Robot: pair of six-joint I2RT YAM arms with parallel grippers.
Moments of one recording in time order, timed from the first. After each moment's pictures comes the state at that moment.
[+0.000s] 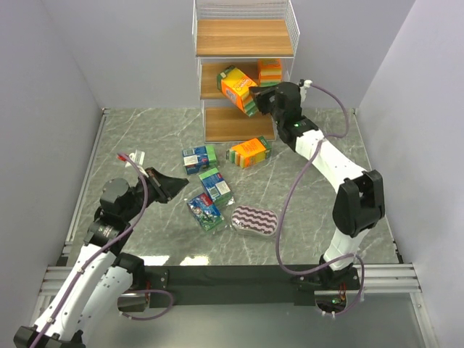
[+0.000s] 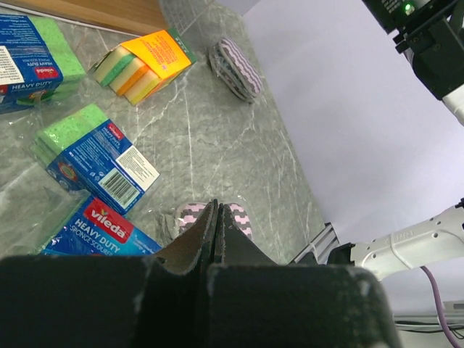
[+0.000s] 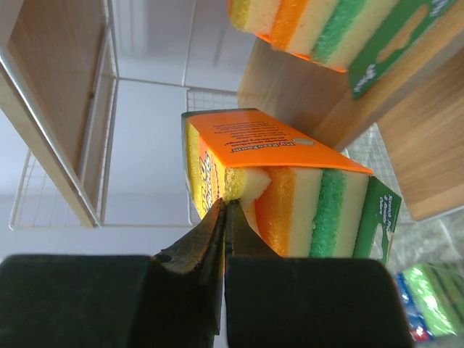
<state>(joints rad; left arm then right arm) -0.31 0.57 0.55 -0.10 0.38 -0.79 0.41 1.75 1.53 0.07 0.16 1.36</state>
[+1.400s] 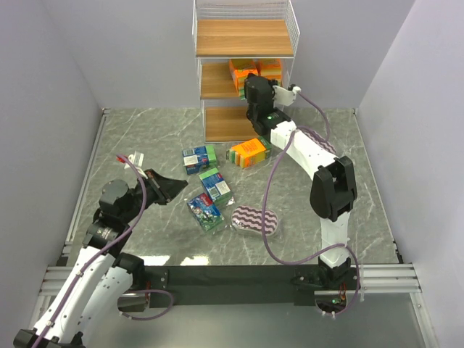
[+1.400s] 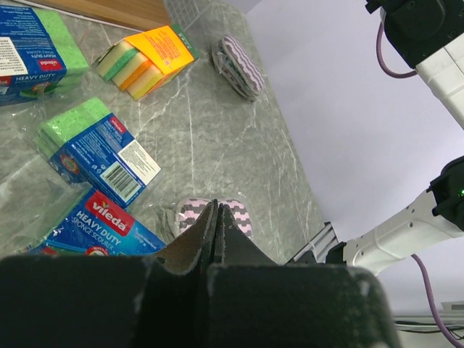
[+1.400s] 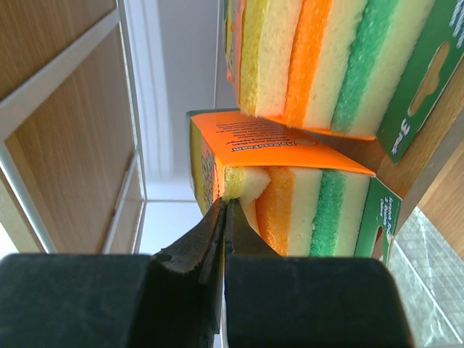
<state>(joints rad) -0.31 0.55 0.56 -0.13 0.37 -0.79 0.53 2.01 1.83 0.06 0.71 1.53</state>
